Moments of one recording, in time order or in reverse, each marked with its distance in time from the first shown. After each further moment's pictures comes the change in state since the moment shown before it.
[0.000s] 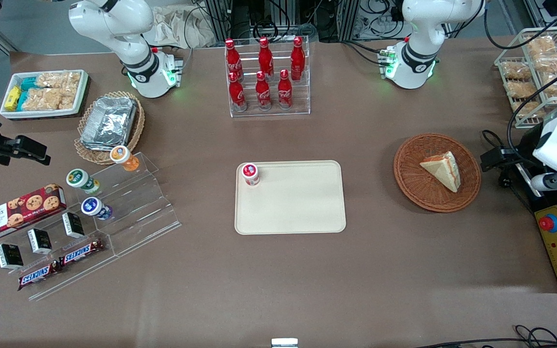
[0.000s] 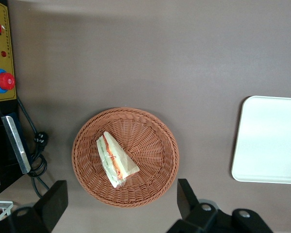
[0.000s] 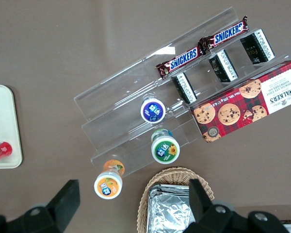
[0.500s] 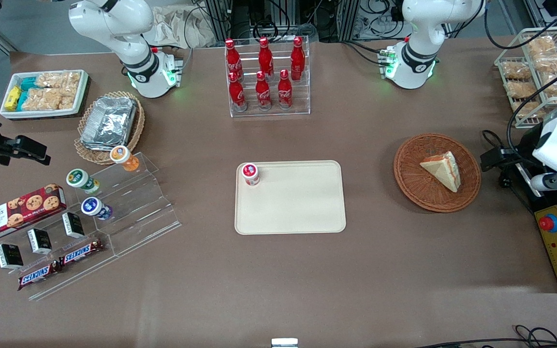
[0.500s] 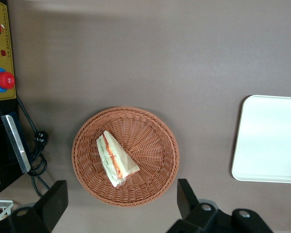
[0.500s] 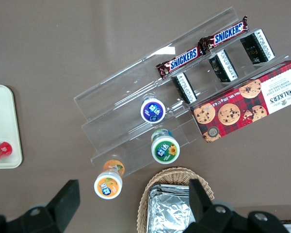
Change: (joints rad) arm 0.000 0.000 0.000 0.000 0.000 -0.006 0.000
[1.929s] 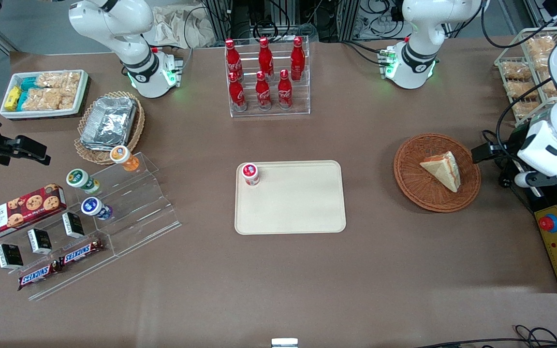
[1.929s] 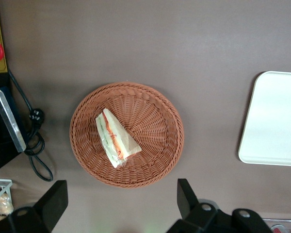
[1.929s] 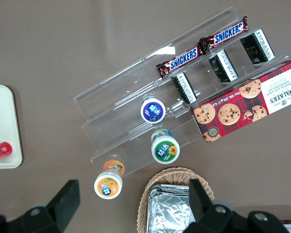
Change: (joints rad) arm 0.000 -0.040 0.002 -0.110 0.000 -0.017 -0.019
